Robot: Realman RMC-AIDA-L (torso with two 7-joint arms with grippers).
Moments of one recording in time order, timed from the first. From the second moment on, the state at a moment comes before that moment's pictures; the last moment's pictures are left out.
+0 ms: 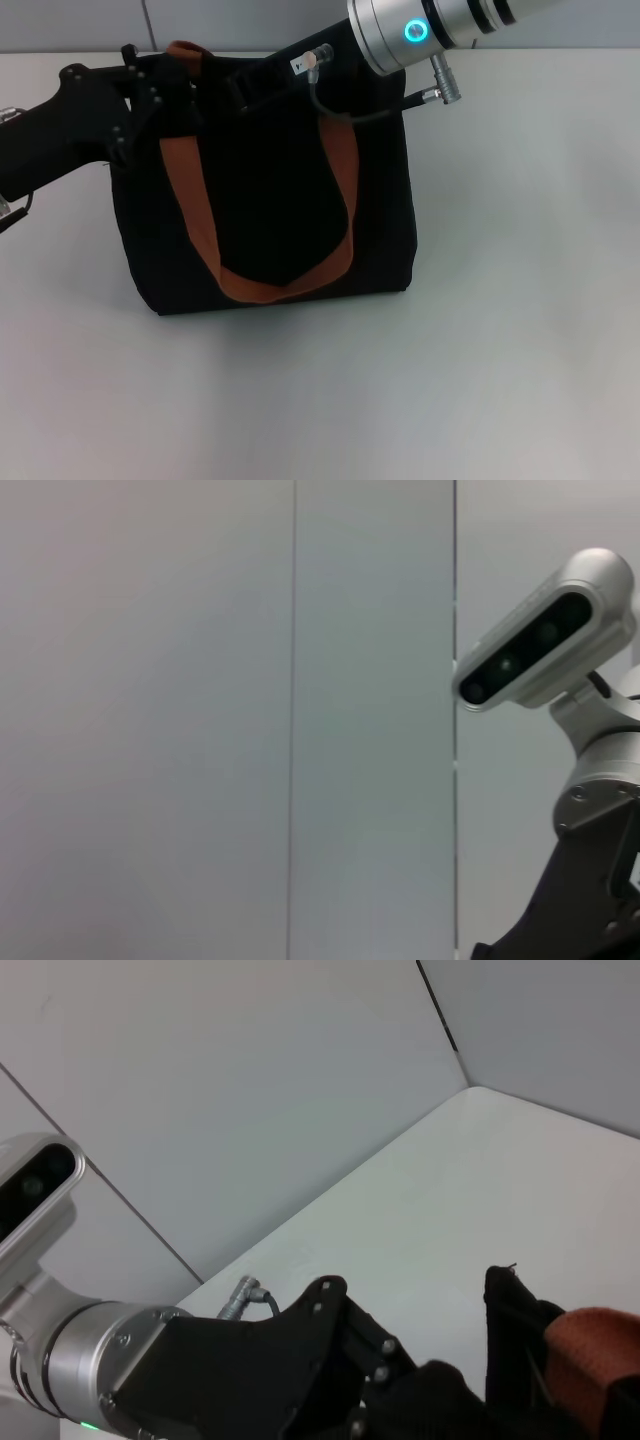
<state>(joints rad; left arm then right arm) -0.50 -2.06 0.53 0.55 1.69 1.63 -1.05 1.11 2.09 -1.19 -0.65 -1.95 -1.26 2.28</state>
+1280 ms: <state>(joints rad) -0.47 -2.05 0.52 0.55 1.69 1.64 -1.05 1.11 2.08 -1.17 -0.65 -1.95 -1.25 2.27</state>
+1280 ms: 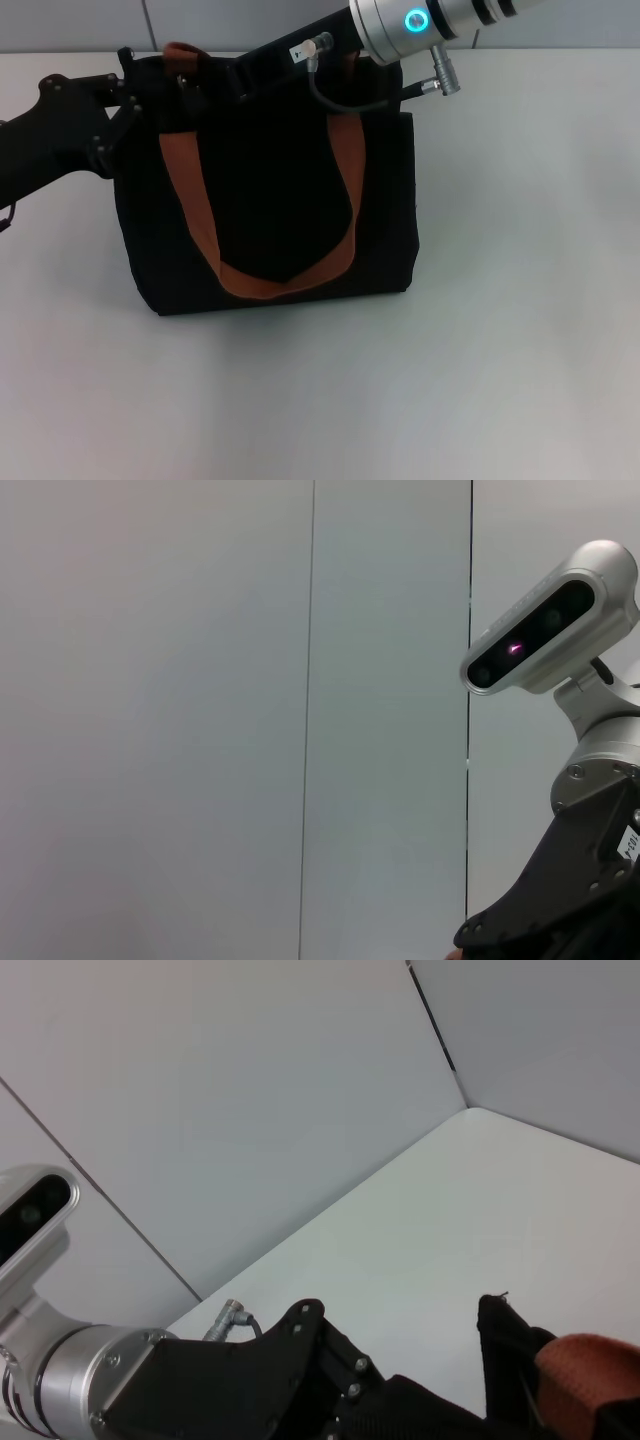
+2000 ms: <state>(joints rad) -0.48 -2.05 0.53 0.55 1.67 1.64 -1.05 1.12 2.09 -1.20 -0.65 -1.93 -1.22 2.27</state>
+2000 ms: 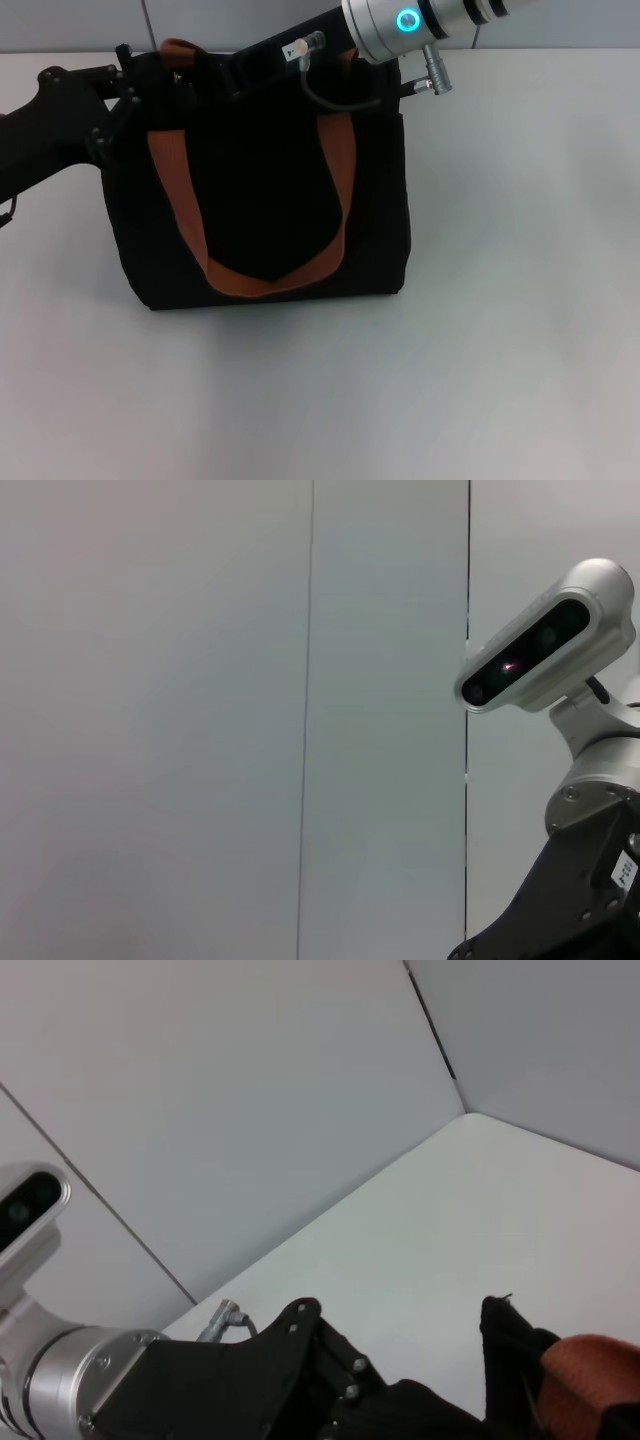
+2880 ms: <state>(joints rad) -0.48 -2.05 0.53 0.55 1.67 1.65 -1.05 1.13 2.09 -1.23 -0.64 -1.92 -1.18 2.26</state>
